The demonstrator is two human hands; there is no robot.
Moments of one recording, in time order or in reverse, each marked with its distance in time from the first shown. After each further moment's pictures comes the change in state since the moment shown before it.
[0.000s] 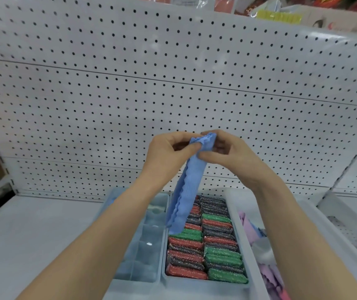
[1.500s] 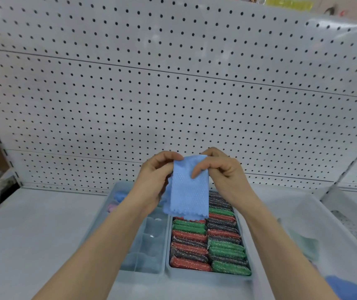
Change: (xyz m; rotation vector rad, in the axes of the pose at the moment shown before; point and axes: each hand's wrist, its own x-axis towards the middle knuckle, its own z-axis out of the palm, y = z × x) left_hand -0.037 -0.044 -0.020 -0.329 0.051 -0.382; right_hand -0.022 0.049 0.044 -0.042 0.083 -0.273
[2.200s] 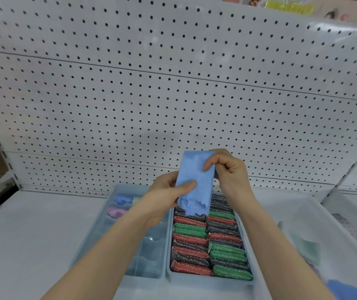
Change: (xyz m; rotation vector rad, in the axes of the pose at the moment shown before) left_hand 0.000 -0.023 0.000 0.143 -0.195 -0.190; right_hand 0.008 0.021 -0.001 0.171 0.192 0.134
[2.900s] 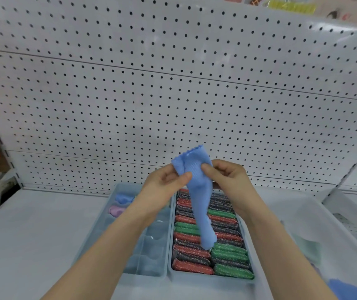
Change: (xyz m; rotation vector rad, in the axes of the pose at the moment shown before) left_hand -0.012 0.010 -0.003 0.066 0.147 0.154; right_hand -0.017 -0.019 0.000 0.044 -0.077 0.270
